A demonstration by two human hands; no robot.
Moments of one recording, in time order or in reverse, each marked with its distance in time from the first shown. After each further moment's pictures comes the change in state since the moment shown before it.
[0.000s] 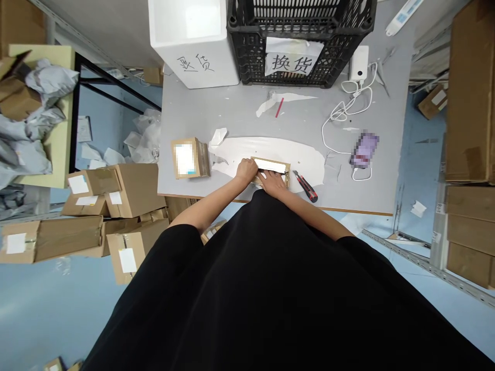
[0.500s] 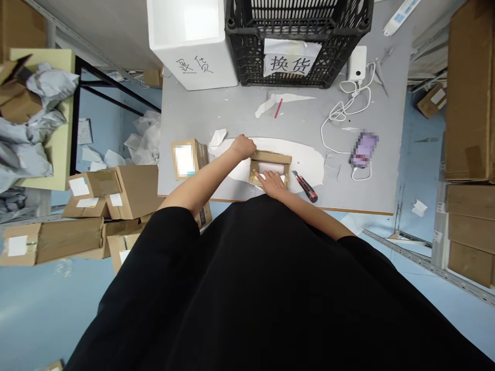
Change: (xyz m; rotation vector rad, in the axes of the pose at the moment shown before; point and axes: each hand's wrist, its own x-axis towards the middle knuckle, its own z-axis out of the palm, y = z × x) left_hand 0.061 -0.051 -0.056 0.122 -0.045 0.185; right_hand -0.002 0.000 -0.001 -0.012 -0.001 -0.031
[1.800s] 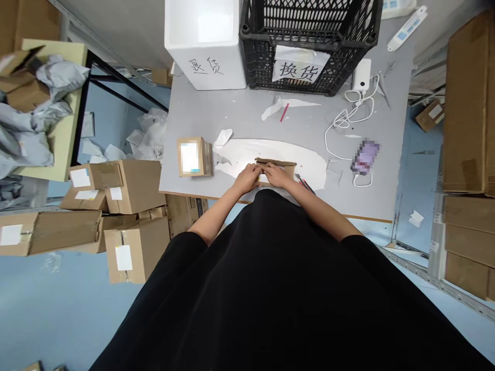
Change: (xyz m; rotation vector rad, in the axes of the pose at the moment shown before) left_hand -0.087 0.055 0.082 -0.407 0.304 0.004; right_hand 0.029 0.022 -0.034 0.400 -0.035 0.071
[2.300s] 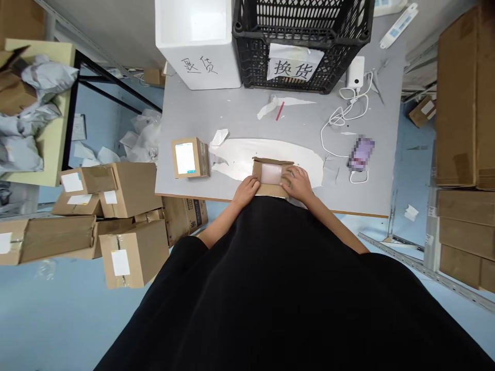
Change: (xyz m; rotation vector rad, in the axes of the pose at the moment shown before) left_hand -0.038 0.006 0.053 -0.037 0.132 0.117; right_hand -0.085 0.044 -0.004 -0.161 0.295 0.030
